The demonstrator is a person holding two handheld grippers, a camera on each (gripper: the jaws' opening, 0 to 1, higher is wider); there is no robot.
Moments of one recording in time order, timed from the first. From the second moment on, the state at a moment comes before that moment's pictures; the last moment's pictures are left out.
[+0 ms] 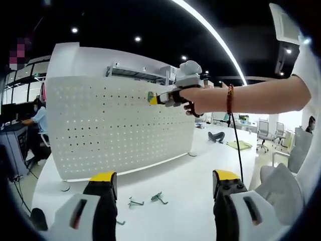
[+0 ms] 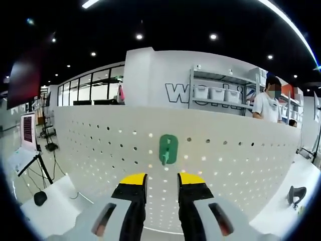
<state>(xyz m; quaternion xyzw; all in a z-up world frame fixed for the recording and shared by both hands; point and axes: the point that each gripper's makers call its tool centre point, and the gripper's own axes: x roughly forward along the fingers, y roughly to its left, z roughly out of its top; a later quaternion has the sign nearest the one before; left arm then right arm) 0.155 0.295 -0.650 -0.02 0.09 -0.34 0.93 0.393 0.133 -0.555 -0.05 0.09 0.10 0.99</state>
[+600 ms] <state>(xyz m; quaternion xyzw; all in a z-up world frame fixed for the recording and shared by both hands) 0.153 0.302 -0.665 0.00 0.12 -0.34 0.93 0.362 0.145 -0.574 -0.02 0.09 0.16 0.98</state>
